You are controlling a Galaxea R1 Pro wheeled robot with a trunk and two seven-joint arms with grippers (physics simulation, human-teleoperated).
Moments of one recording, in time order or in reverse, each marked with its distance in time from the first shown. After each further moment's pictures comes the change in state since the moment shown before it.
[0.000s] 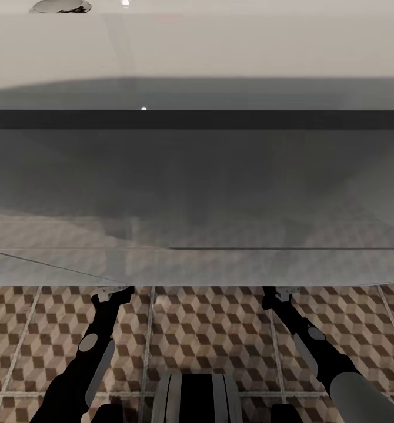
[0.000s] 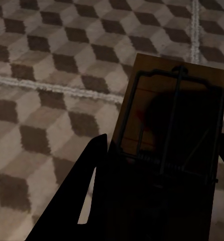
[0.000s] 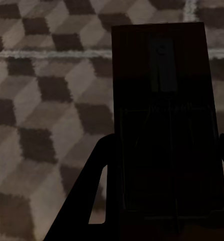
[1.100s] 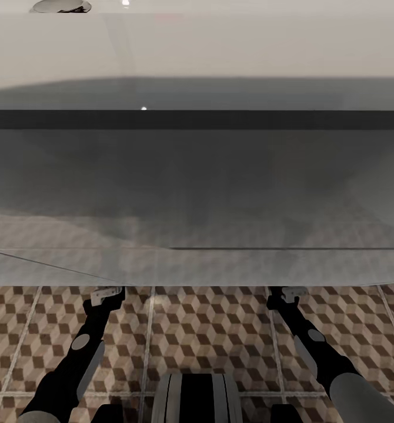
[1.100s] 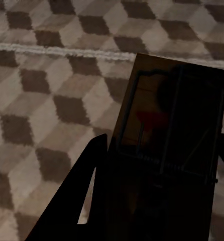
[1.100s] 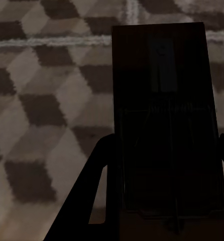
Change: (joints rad) left arm -0.053 0.072 0.007 0.164 -0.001 -0.003 -0.003; right arm -0.001 0.002 0.001 0.022 -0.005 0.005 -0.157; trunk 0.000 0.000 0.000
